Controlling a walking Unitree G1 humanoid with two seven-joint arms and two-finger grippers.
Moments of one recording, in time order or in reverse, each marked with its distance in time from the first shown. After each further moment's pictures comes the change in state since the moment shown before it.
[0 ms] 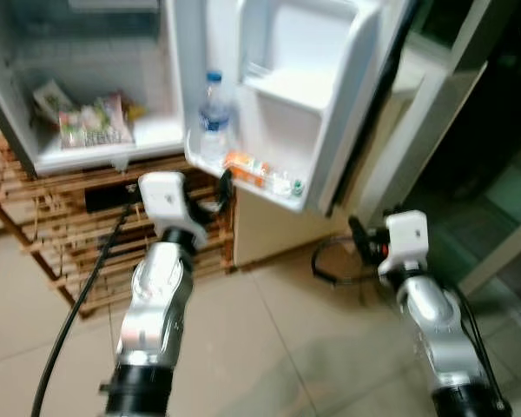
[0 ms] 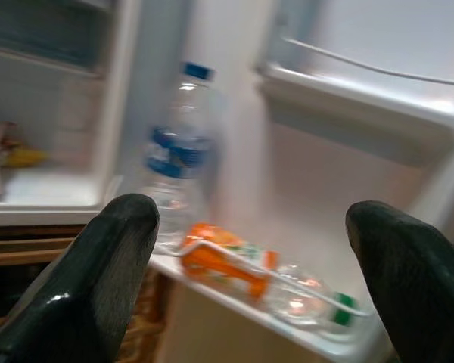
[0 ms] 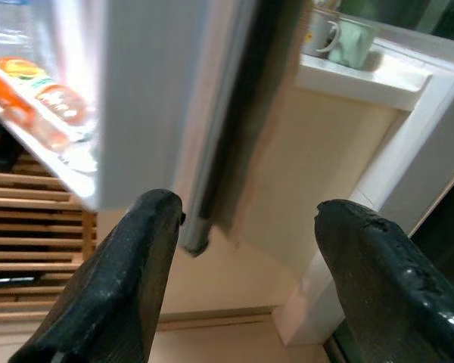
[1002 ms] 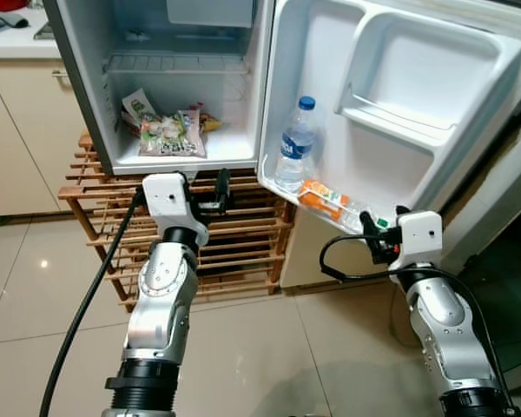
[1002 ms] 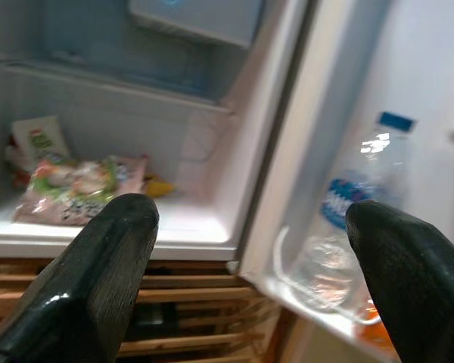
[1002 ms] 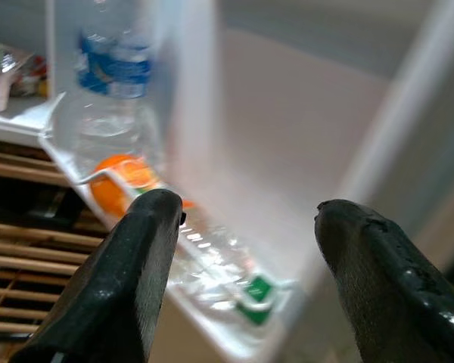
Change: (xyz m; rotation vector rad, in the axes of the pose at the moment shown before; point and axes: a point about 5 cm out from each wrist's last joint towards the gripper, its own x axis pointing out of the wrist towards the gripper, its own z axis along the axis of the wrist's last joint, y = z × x) left arm 0.001 0.011 0.000 0.047 0.004 0.070; right arm -0.007 0.002 0.008 0.006 -0.053 -0.014
